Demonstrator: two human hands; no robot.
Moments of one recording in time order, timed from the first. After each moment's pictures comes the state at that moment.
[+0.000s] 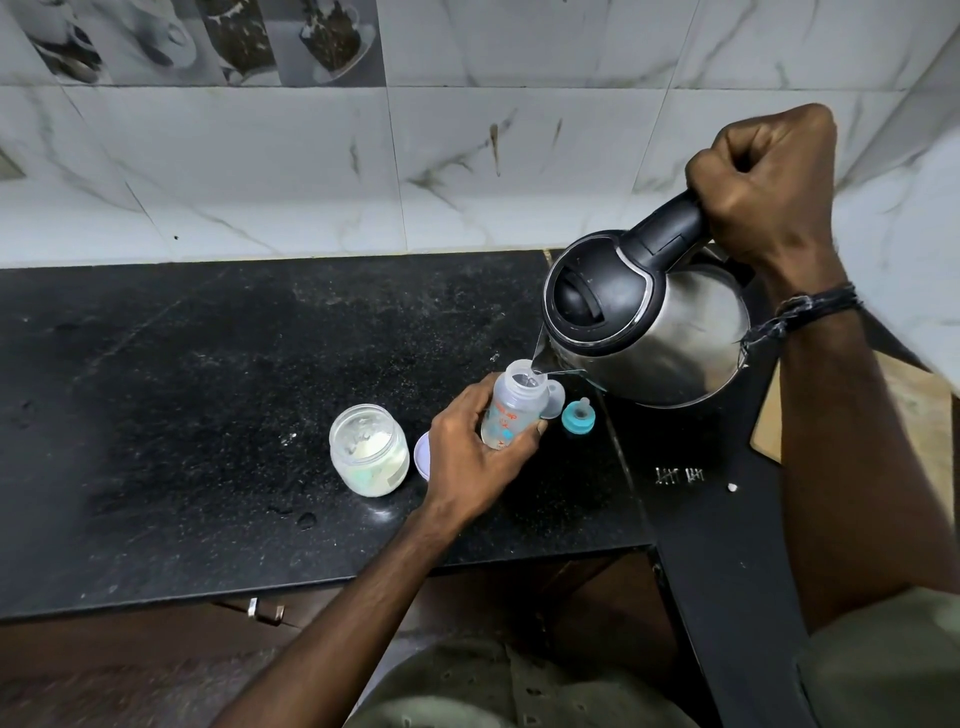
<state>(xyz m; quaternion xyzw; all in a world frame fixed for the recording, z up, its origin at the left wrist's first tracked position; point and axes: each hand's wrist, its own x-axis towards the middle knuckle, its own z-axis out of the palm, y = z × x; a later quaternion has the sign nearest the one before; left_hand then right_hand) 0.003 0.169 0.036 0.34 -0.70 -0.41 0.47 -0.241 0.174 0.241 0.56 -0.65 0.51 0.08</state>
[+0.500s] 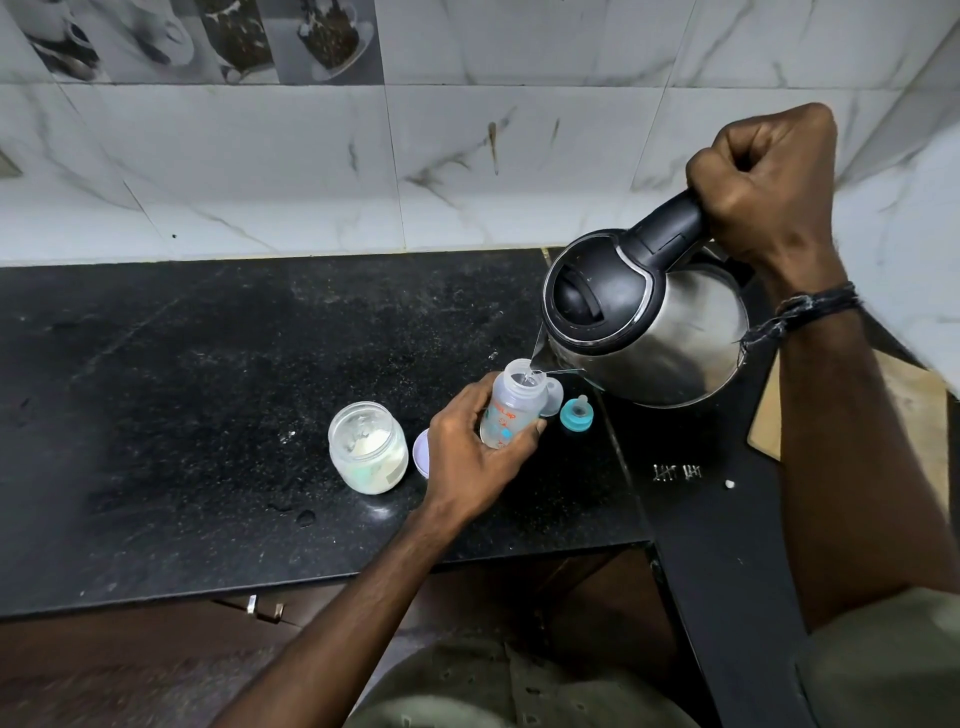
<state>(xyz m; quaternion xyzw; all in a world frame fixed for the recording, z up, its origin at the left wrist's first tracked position) 0.004 0.173 0.039 0.34 -0.70 -0.41 0.47 -0.240 0.178 0.240 0.56 -0.65 0.51 0.07</state>
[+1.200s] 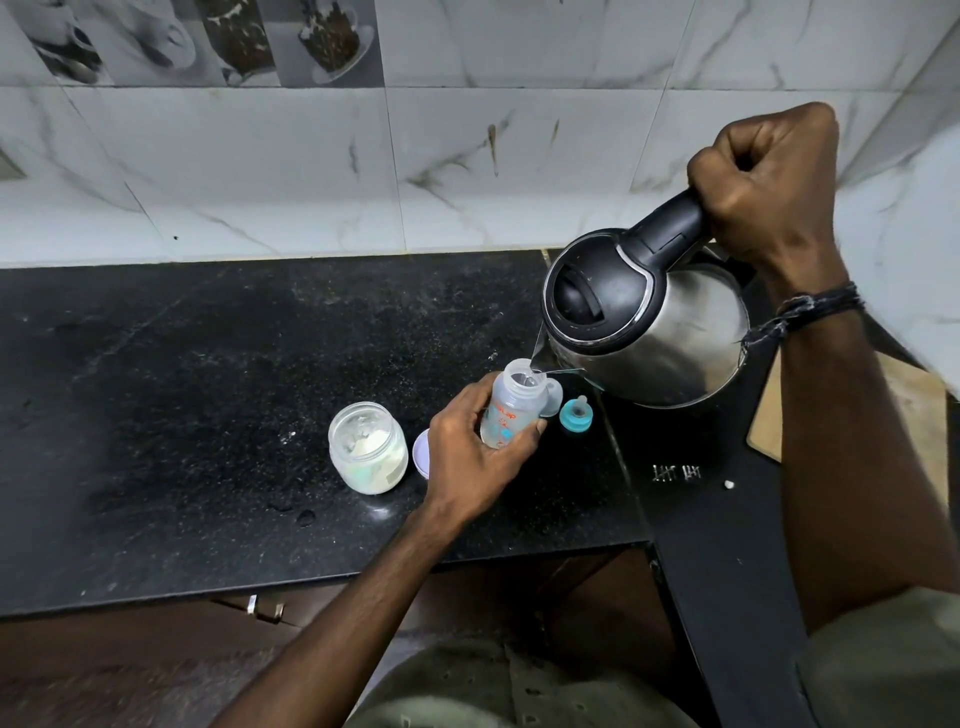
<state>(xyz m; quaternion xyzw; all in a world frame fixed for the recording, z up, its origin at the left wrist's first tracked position) 0.003 0.174 0.038 0.34 -0.70 -0.42 0.47 -0.241 0.180 0.243 0.55 -0.66 0.50 0.08</state>
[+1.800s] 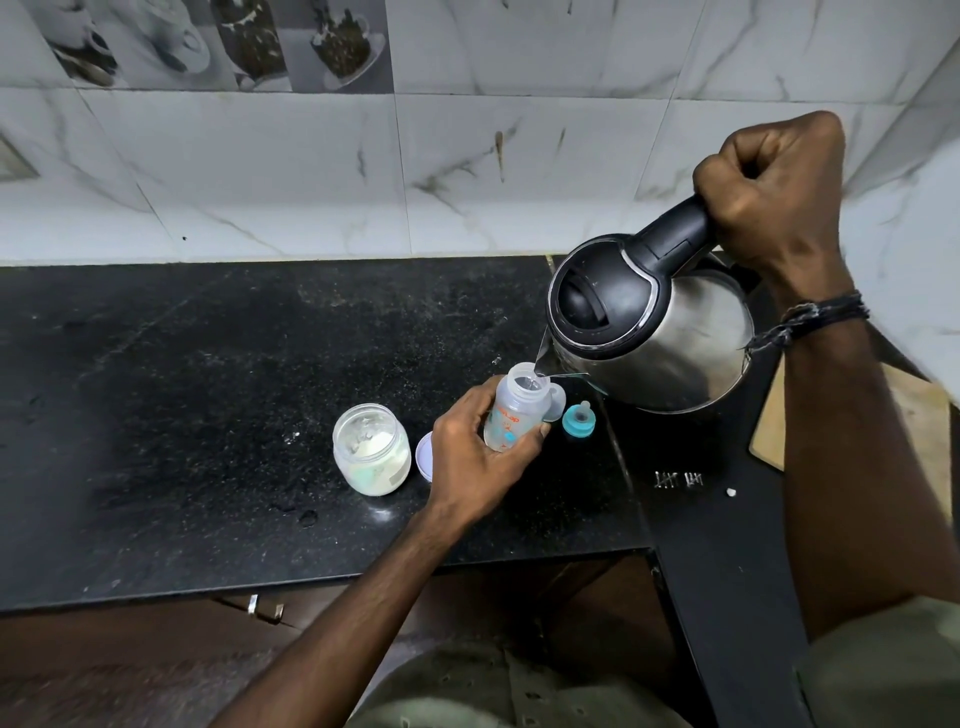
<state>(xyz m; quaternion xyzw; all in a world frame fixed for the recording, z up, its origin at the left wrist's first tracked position) 0.003 0.175 0.038 0.33 -0.69 -0.42 0.48 -0.238 0.180 0.244 0.56 -0.65 0.51 0.08</state>
